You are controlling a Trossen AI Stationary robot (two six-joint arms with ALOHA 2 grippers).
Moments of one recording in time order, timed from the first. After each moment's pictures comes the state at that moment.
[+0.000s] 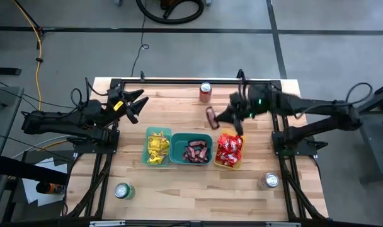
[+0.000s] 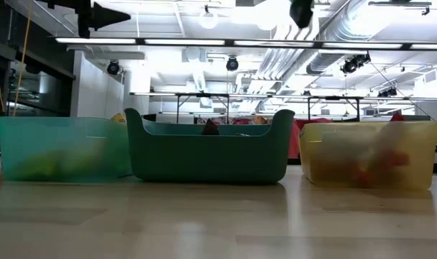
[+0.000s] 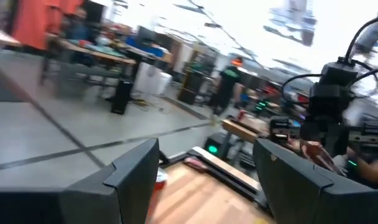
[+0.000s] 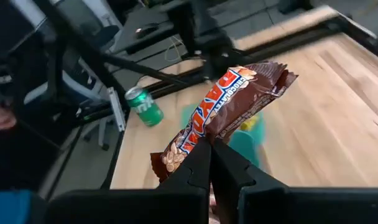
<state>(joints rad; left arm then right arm) -0.01 0.51 0.49 0.18 -0.60 -0.28 -0.15 1.12 1.06 -0.31 -0.28 0.31</state>
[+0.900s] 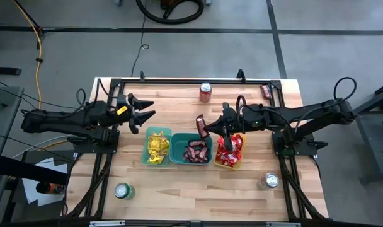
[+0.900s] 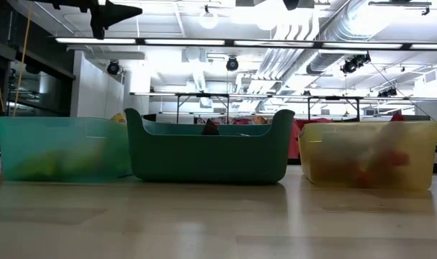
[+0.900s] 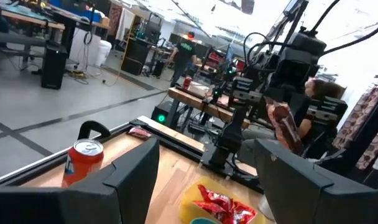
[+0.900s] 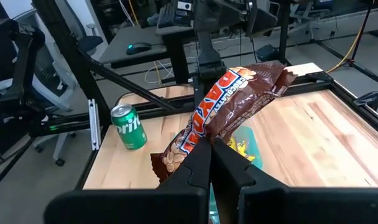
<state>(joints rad) -0.01 0.57 0.49 0.18 -0.30 -0.33 0.14 1.23 1.06 -0.08 0.10 0.20</state>
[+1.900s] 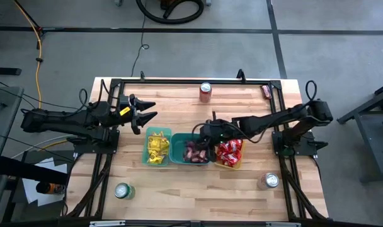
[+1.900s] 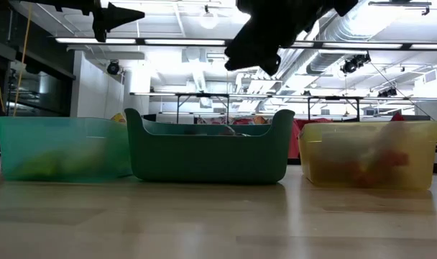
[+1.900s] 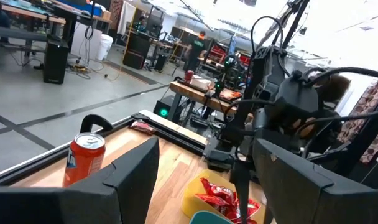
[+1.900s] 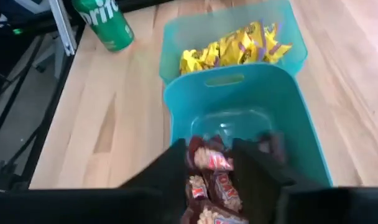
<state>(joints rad) -0.01 0.60 0.49 0.18 -0.30 -0.33 0.11 1.57 1.06 -0.12 -0.05 0.26</state>
